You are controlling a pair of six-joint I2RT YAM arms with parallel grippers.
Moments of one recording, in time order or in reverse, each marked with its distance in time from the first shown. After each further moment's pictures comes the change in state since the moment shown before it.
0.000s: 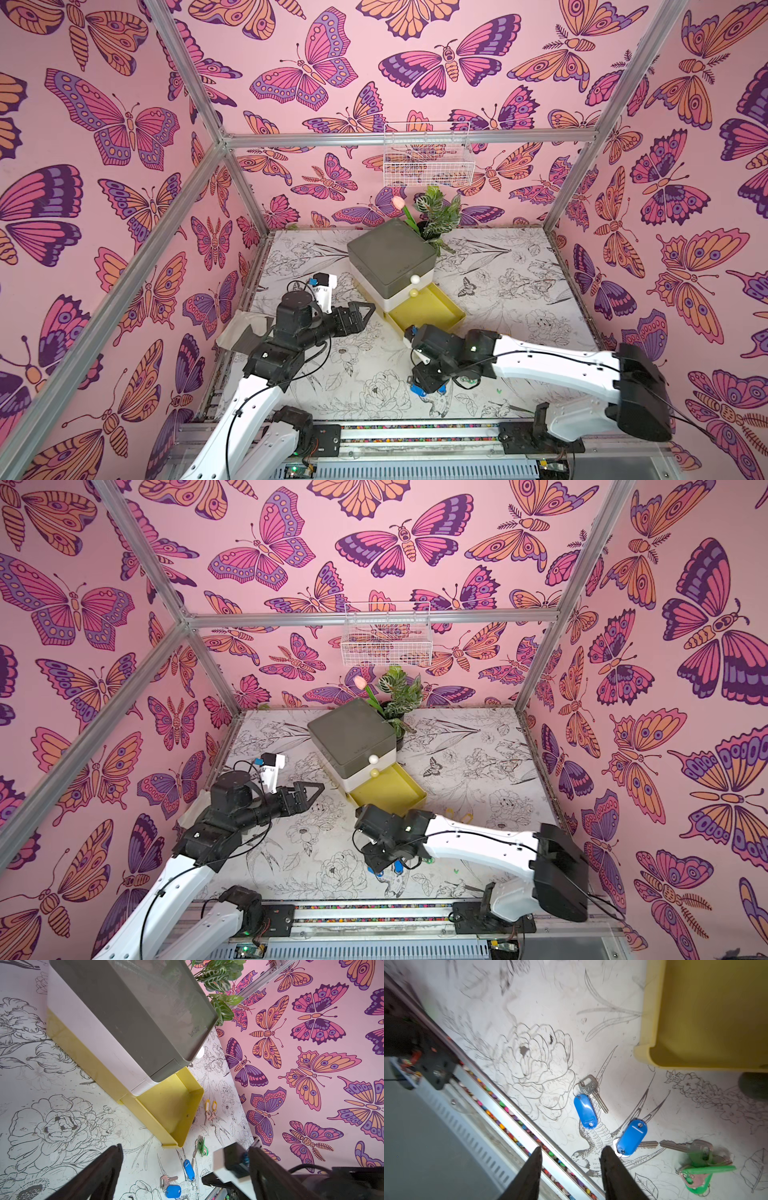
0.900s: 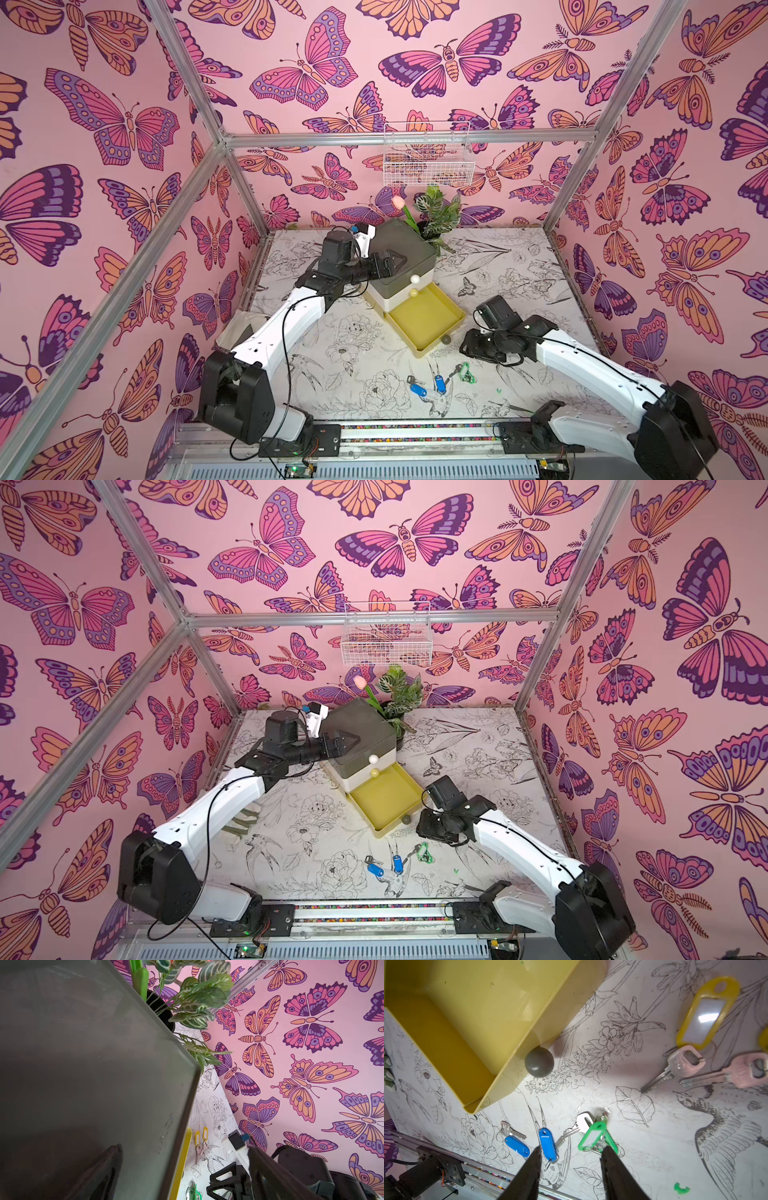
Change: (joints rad) left arm -0.074 0.664 0.441 0.233 0.083 0.028; right arm -0.576 -0.151 -0.251 0.003 -0.138 0.188
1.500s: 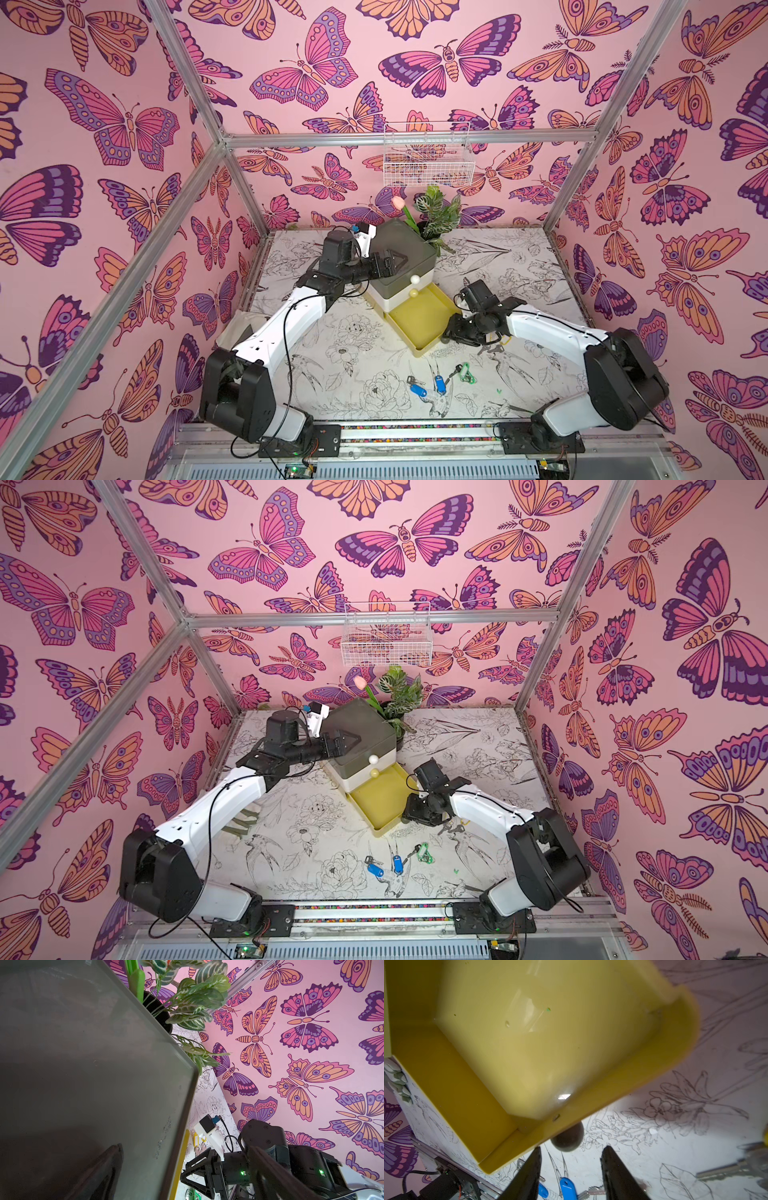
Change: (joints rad) left arm 0.000 0.005 -0.010 0.028 0.015 -0.003; right arm -0.037 0.320 0.141 0.182 -0.086 -0.034
